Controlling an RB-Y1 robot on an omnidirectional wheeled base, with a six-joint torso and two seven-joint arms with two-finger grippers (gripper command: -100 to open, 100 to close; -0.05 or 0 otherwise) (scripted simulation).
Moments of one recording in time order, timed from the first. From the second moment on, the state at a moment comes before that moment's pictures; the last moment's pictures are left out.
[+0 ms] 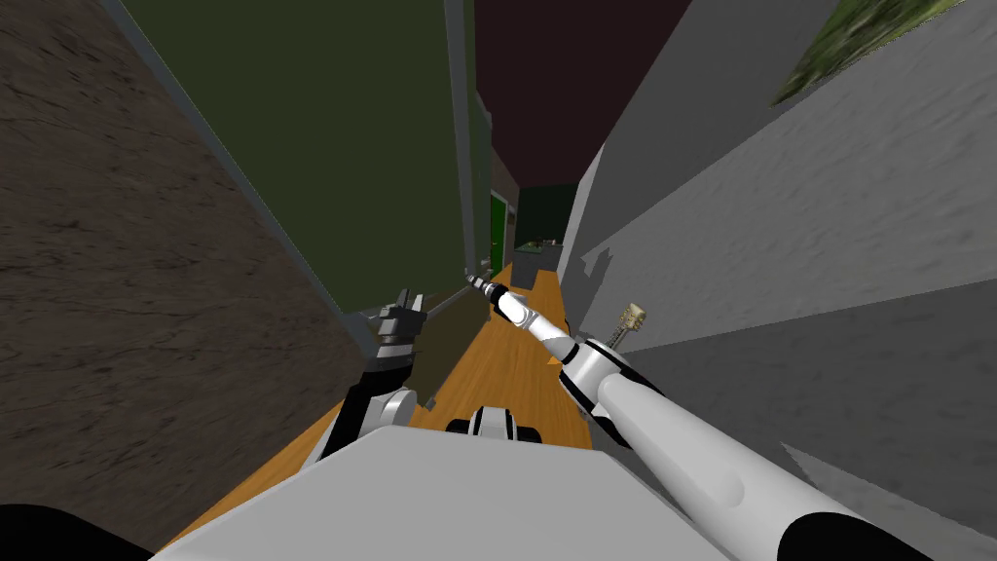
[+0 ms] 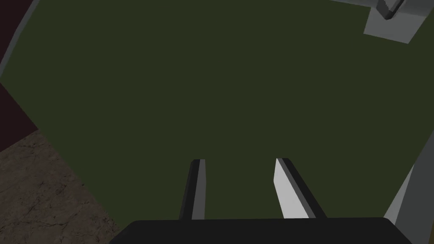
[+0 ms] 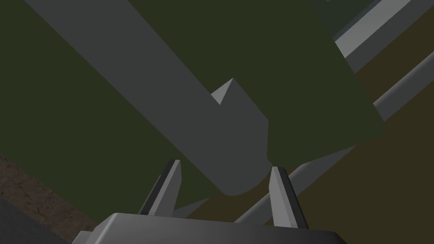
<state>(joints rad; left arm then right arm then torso) 0.48 0.00 -0.03 -2.30 0.09 -0.39 0.16 -0.96 -0.21 0.62 -1.20 1.92 -0.21 1.29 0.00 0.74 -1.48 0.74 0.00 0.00</state>
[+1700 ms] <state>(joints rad) 0.48 0.00 -0.03 -2.30 0.09 -0.39 0.16 -0.89 -0.23 0.43 -1.22 1.82 -0.15 0.94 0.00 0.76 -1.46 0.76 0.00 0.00</state>
